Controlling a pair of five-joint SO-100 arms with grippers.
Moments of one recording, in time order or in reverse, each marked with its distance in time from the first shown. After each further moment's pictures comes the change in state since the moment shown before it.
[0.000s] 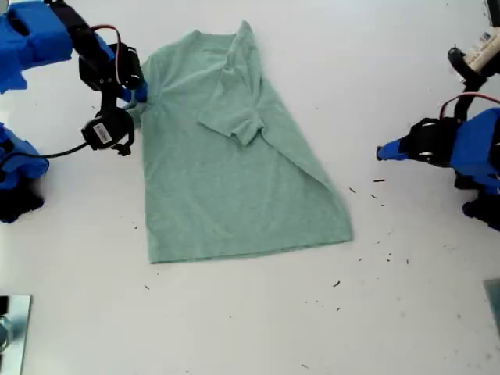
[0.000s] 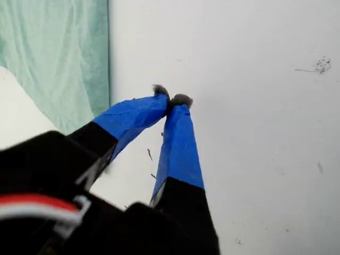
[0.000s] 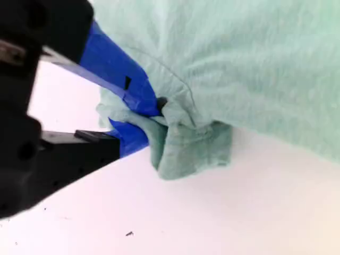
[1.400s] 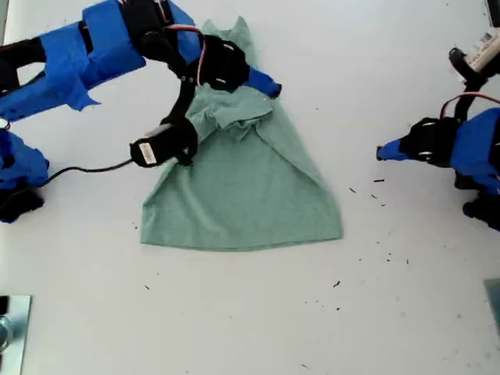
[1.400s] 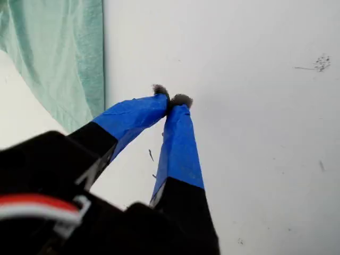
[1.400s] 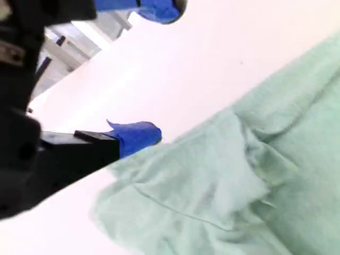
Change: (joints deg) arm 0 19.6 -25.7 -62.4 9.8 5.8; arm 1 0.0 0.0 0.0 0.0 0.9
